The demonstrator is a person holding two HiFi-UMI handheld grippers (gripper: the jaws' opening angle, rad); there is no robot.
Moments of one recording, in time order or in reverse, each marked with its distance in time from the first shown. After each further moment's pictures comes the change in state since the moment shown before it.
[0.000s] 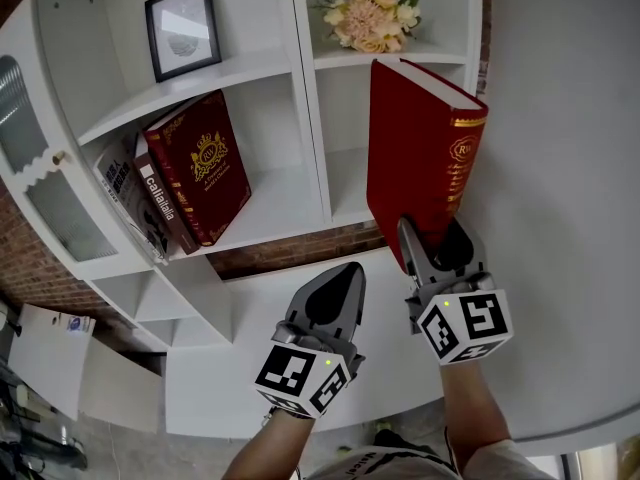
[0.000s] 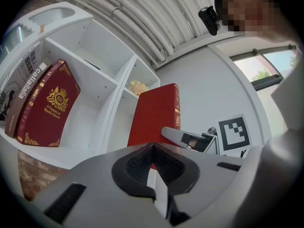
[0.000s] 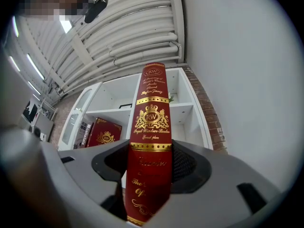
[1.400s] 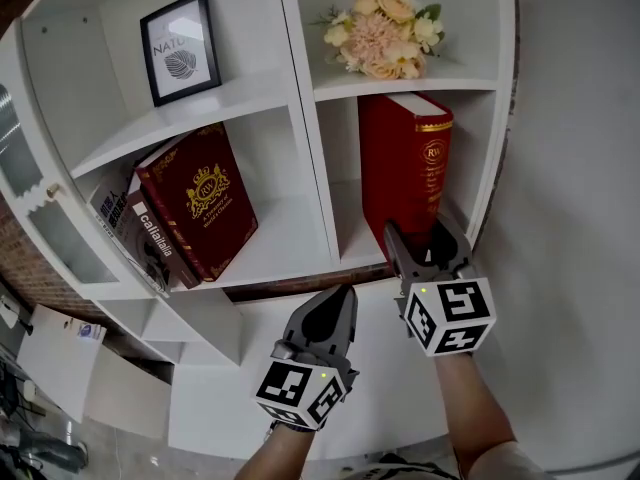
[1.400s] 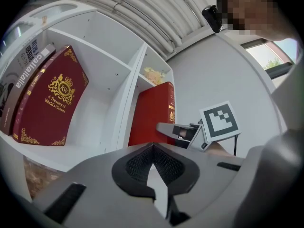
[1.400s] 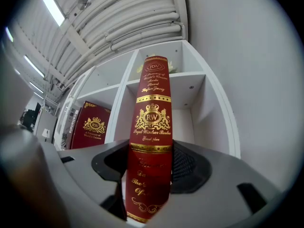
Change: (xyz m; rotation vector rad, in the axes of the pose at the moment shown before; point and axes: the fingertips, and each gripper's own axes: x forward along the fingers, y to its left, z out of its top) left arm 0.047 0.061 -0.029 0.023 0.041 0.116; right arm 0.103 -0.022 -0.049 -0.006 0.137 0.052
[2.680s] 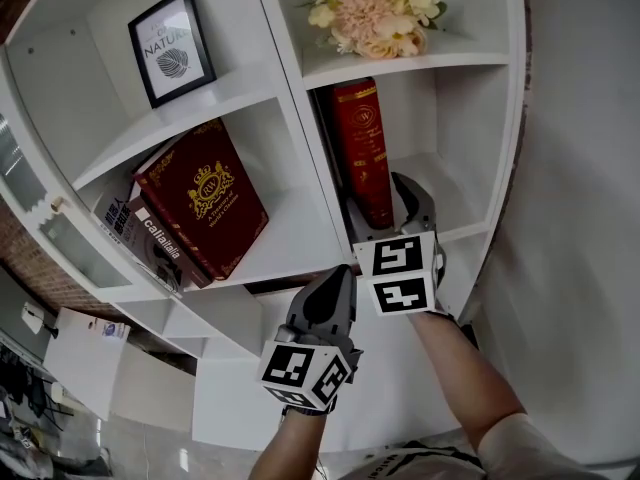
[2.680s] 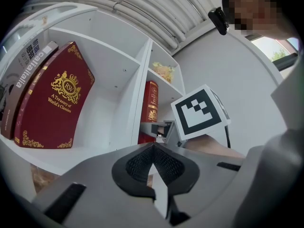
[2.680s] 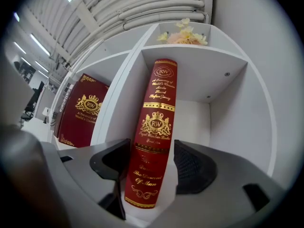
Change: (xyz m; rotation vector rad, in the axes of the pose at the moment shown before) left arm 0.018 0.035 -0.007 0.023 0.020 0.086; right arm 0.082 0.041 -0.023 -0.163 0.136 0.014
